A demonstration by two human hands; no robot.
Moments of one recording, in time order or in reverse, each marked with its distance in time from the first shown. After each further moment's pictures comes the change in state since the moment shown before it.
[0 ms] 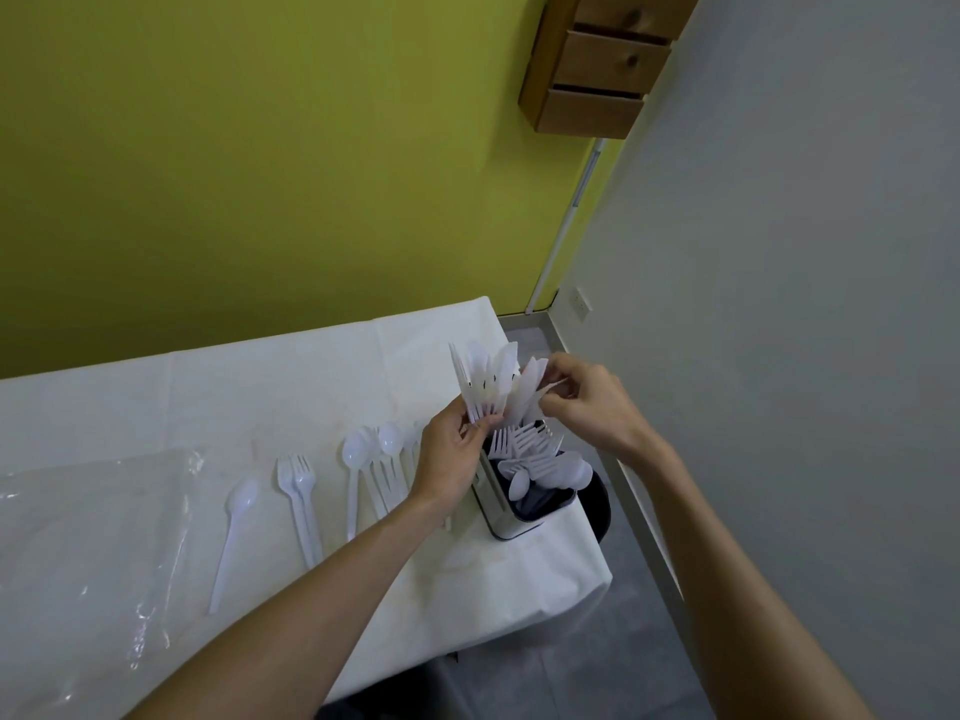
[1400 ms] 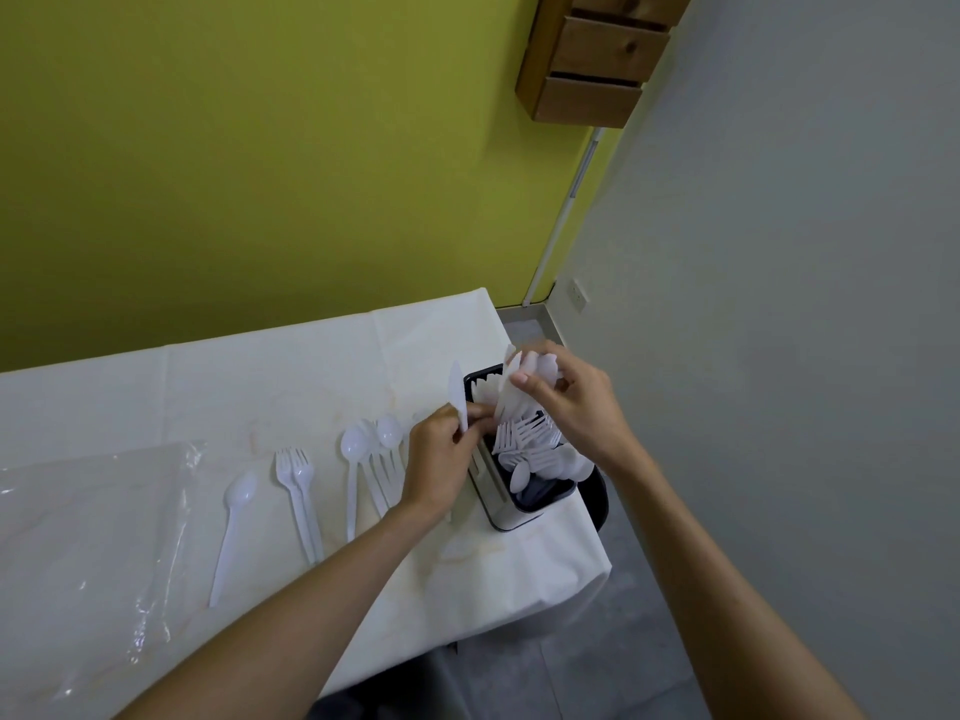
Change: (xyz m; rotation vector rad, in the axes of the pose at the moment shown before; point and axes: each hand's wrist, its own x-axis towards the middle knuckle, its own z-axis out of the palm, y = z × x) left_hand -0.013 -0.002 -0.010 0.157 0.044 0.086; right_hand -0.002 0.009 0.028 0.181 0.173 -0.200
